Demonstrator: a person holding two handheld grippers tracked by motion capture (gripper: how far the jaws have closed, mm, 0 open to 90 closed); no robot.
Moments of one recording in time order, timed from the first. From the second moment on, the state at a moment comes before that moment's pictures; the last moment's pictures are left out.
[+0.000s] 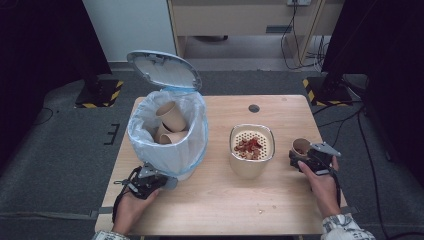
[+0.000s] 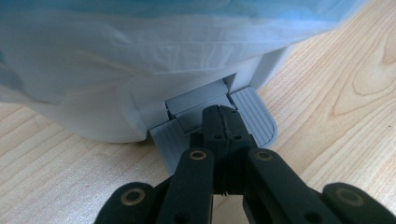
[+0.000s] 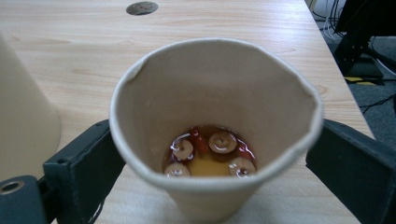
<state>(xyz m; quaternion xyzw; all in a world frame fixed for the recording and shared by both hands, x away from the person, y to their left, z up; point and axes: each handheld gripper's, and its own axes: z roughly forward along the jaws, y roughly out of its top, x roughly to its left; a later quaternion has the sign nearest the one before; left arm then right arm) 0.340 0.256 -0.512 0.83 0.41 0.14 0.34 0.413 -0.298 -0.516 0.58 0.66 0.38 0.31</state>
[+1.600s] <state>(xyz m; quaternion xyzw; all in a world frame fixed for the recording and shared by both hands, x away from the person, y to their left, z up) 0.341 0.257 -0.512 0.83 0.41 0.14 0.34 0.430 -0.295 -0.479 0.50 0.67 0.43 0.34</state>
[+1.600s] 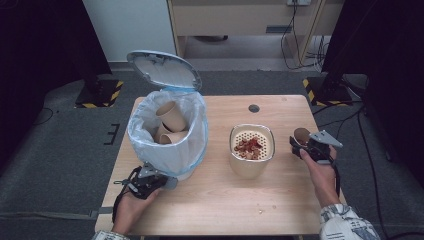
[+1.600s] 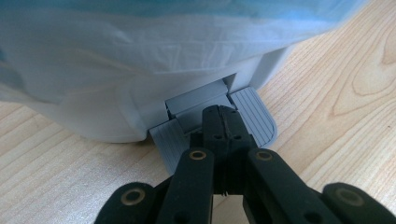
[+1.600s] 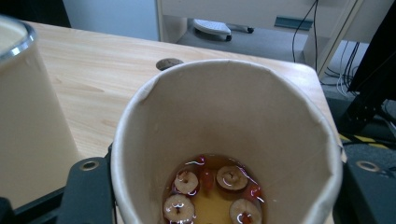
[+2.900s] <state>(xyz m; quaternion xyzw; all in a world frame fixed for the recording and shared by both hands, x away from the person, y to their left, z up) 0.341 0.257 -0.512 0.83 0.41 0.14 0.34 0.464 -0.289 -0.410 0.44 0.70 0.43 0.35</state>
